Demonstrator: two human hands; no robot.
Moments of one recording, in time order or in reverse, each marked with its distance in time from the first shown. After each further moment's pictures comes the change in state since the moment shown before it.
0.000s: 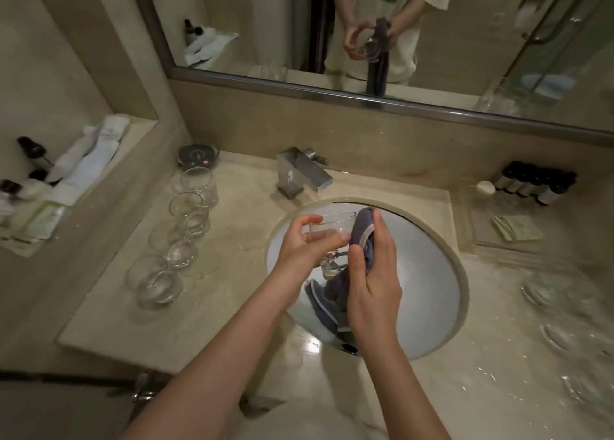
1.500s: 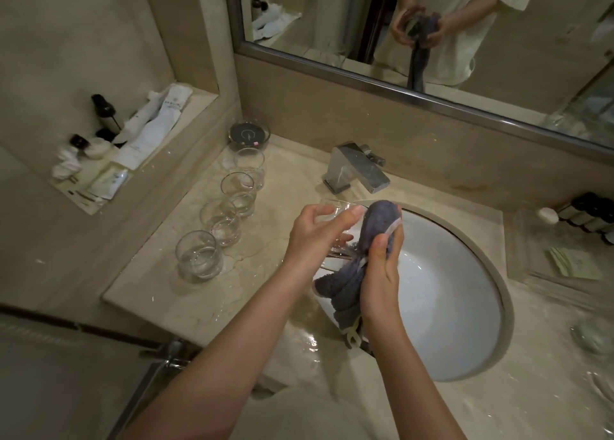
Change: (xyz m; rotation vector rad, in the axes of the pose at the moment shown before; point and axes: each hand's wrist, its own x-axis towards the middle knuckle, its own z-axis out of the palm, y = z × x) left_hand -0.003 0.020 -0.060 -0.064 0.179 0.018; right_hand 0.006 -0.026 0.067 0.370 -0.181 0.182
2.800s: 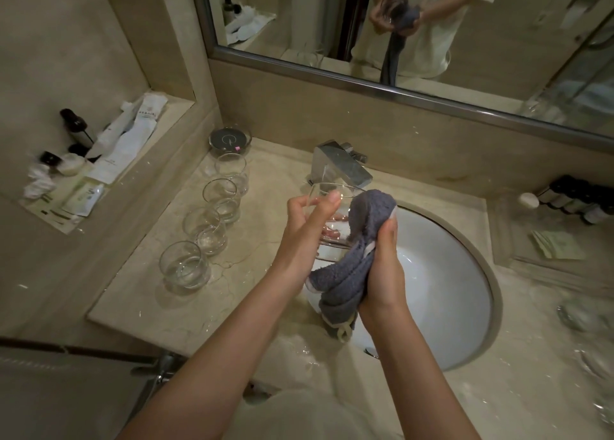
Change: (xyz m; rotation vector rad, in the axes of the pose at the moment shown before) left_hand -0.014 0.018 0.011 0.120 -0.072 0.113; right_hand 0.008 -0.017 -0.011 0.369 0.018 0.329
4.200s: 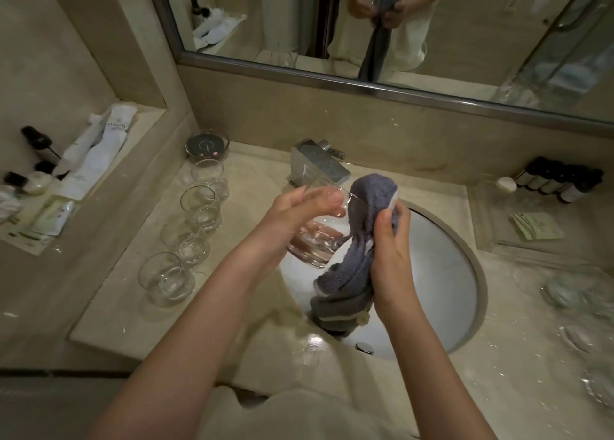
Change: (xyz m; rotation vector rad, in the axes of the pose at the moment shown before) left_hand 0.018 0.021 -0.004 0.037 -0.334 -0.003; right_hand 0.007 -0.020 -0.031 -0.274 0.001 -0.329
